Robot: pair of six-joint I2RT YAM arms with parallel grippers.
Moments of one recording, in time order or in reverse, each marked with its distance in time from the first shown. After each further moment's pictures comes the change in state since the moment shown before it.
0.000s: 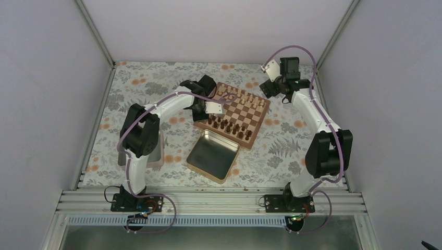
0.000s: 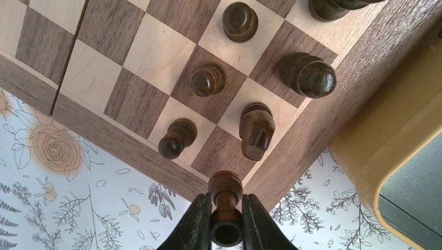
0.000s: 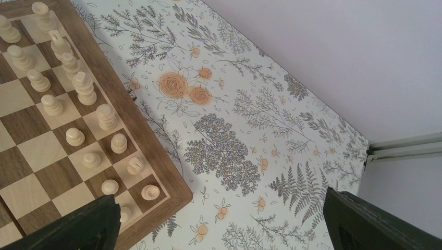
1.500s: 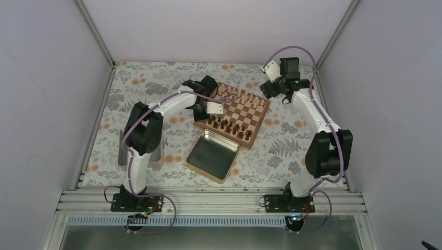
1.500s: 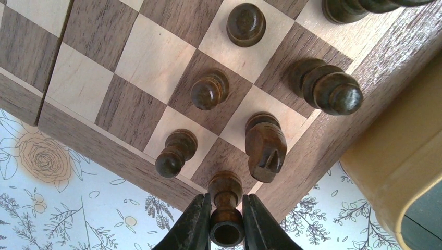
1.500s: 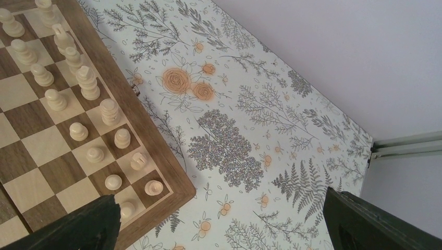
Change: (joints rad) left arm 0.000 0.051 0.040 -0.015 -0.001 0.000; right arm 0.000 0.000 0.000 -0.015 -0.002 0.000
